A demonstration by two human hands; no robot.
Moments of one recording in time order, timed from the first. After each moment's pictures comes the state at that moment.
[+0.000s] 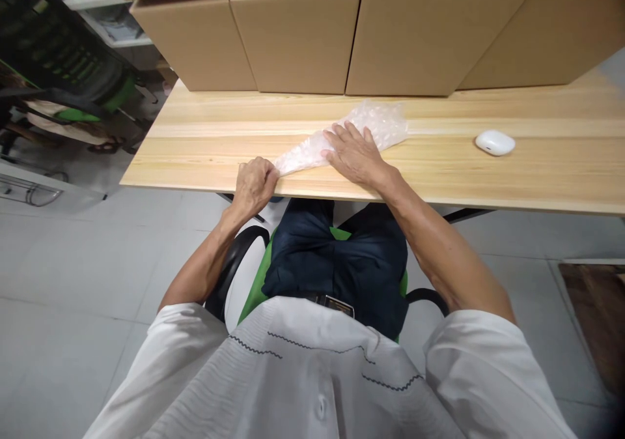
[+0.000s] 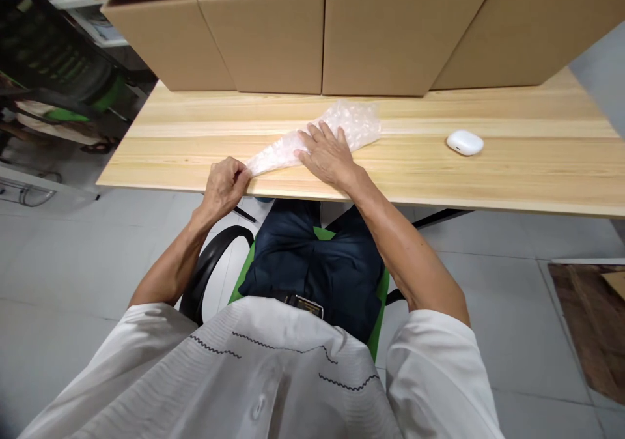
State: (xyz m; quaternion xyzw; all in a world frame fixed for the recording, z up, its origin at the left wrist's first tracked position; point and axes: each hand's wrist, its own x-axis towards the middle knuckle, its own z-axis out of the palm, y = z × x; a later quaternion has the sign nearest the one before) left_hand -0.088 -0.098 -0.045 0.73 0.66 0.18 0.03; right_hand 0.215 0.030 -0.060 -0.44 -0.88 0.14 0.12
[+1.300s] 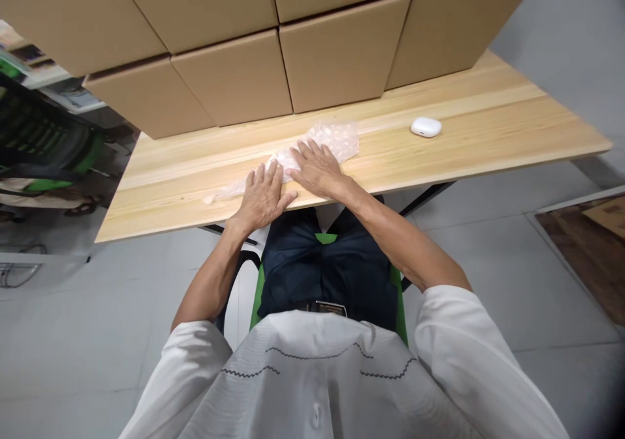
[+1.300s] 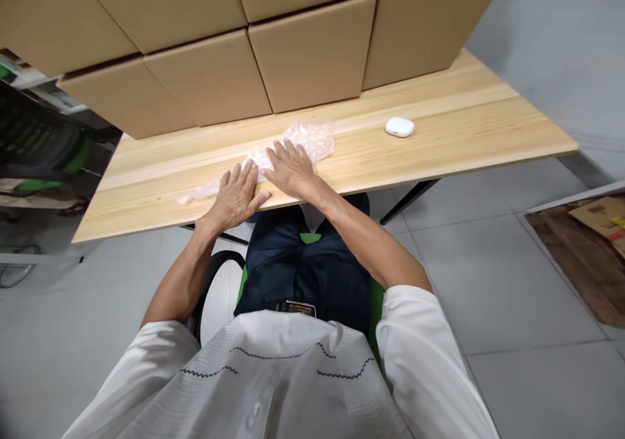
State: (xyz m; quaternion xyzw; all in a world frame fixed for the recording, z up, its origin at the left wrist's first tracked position) left_hand -0.018 -0.056 -0.044 0.83 0.56 -0.02 0.02; right_hand 0.201 0.001 -0.046 -0.52 -0.83 0.15 0.13
